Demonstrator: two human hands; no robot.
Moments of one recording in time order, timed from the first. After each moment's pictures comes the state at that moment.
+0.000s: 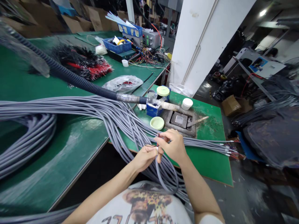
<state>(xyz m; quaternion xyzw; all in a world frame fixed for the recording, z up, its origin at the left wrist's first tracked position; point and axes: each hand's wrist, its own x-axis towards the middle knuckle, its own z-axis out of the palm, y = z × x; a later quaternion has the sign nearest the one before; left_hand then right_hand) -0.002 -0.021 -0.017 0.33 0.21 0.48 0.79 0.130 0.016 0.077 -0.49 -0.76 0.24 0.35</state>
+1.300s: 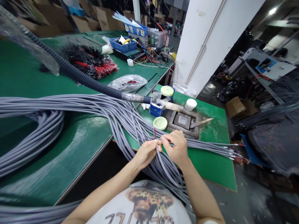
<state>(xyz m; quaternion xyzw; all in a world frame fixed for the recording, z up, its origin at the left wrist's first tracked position) -0.005 -0.011 -0.016 0.23 0.23 0.55 0.77 0.136 0.015 0.058 -0.42 -0.81 0.11 0.39</state>
